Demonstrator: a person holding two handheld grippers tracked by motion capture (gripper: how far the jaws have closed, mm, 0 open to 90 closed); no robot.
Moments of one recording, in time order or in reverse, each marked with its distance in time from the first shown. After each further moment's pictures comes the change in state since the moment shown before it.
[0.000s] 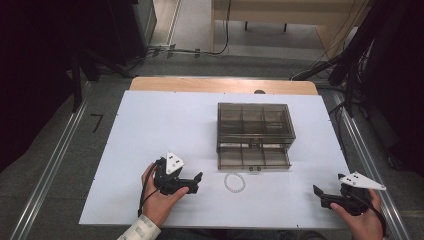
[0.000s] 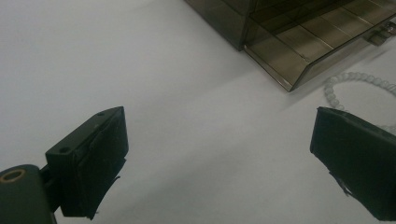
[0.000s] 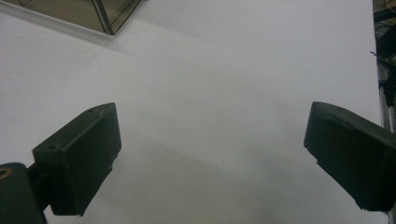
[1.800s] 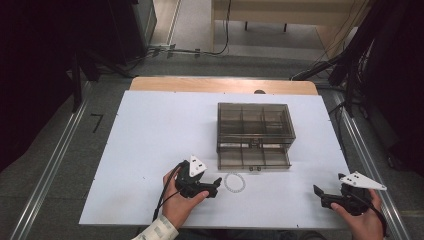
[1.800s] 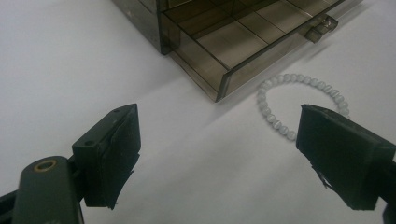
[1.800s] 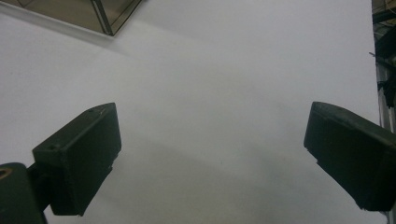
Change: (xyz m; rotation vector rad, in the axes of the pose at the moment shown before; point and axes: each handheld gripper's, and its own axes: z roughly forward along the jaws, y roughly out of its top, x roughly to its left) left arm -0.044 0.009 0.026 0.039 -0.102 0.037; right arm -0.001 0.000 0.000 -0.004 0.000 0.003
